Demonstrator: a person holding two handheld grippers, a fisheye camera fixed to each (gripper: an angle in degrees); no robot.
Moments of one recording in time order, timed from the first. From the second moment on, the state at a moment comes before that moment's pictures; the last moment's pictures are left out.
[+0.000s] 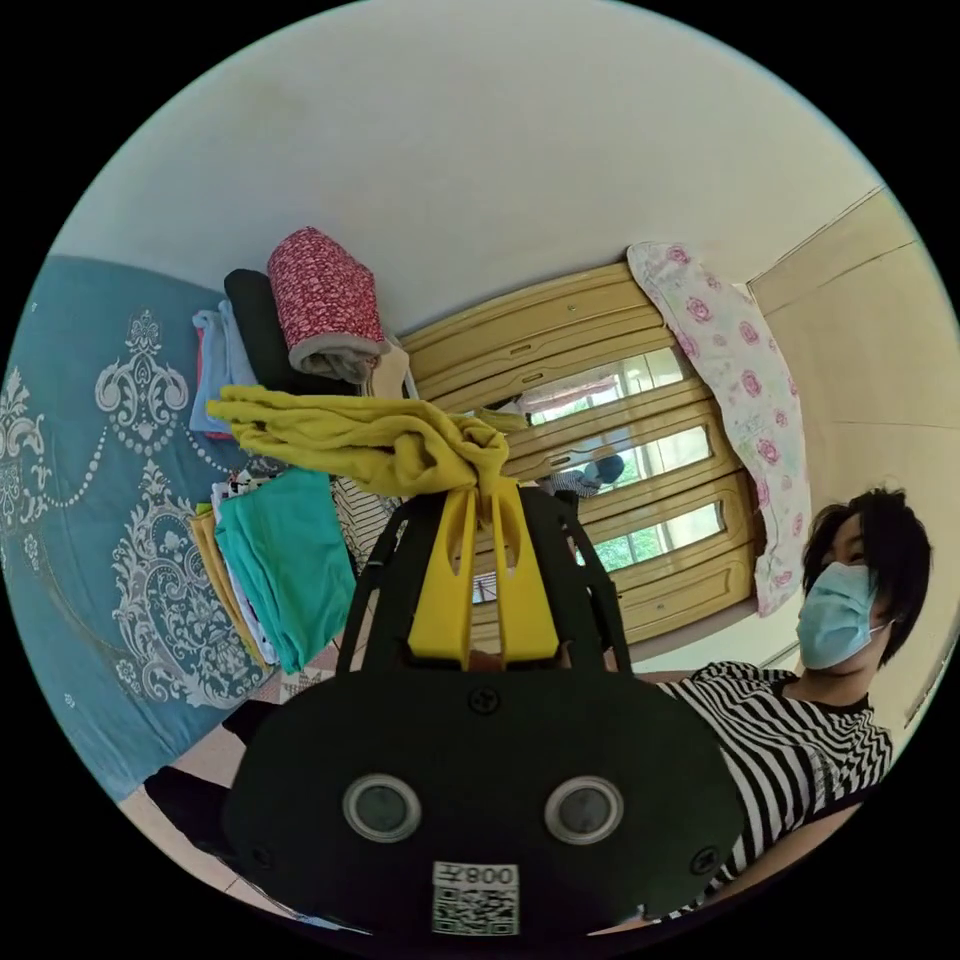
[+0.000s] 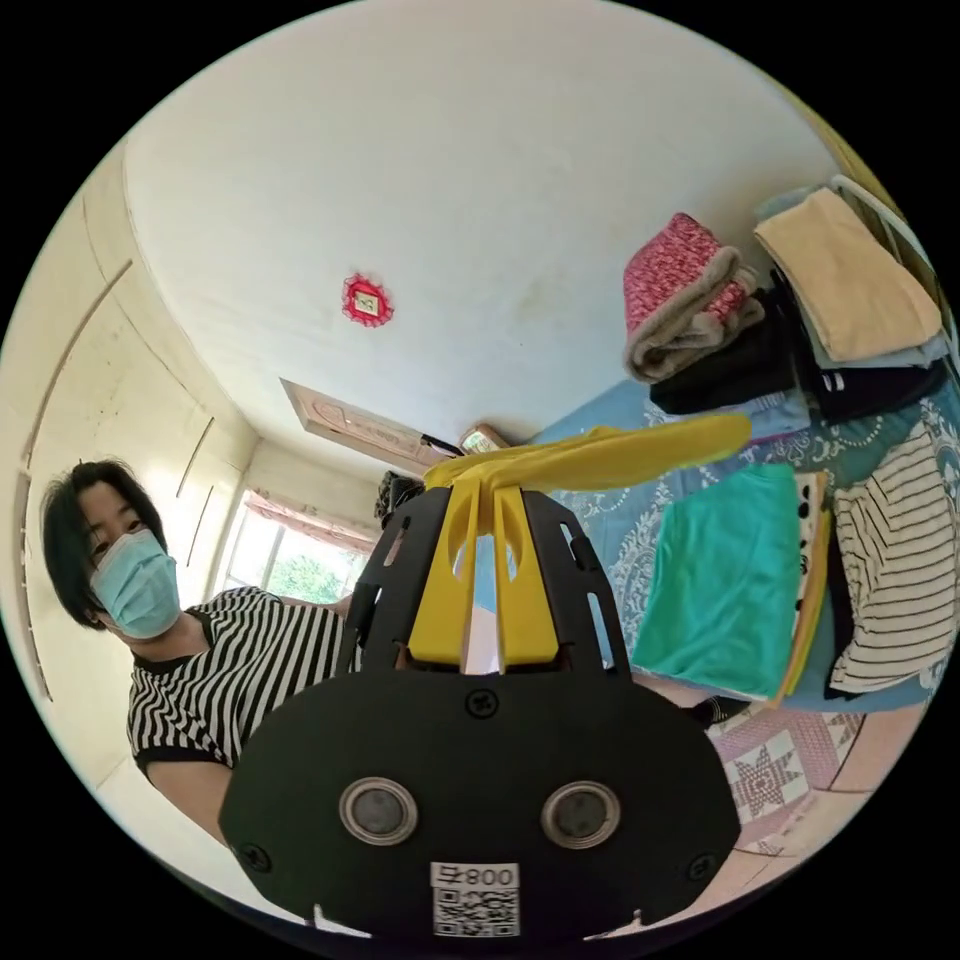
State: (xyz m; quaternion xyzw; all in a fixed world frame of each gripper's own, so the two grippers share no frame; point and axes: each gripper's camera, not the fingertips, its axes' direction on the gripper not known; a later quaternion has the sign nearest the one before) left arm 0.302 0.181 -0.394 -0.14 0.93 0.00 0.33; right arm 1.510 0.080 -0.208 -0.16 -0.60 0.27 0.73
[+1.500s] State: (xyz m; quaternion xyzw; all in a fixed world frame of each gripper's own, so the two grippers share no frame) left arm 0.896 0.554 -0.325 -0.44 0.73 0.26 0.45; right arm 1.749 0.198 -0.024 -0.47 -0.45 0.35 0.68
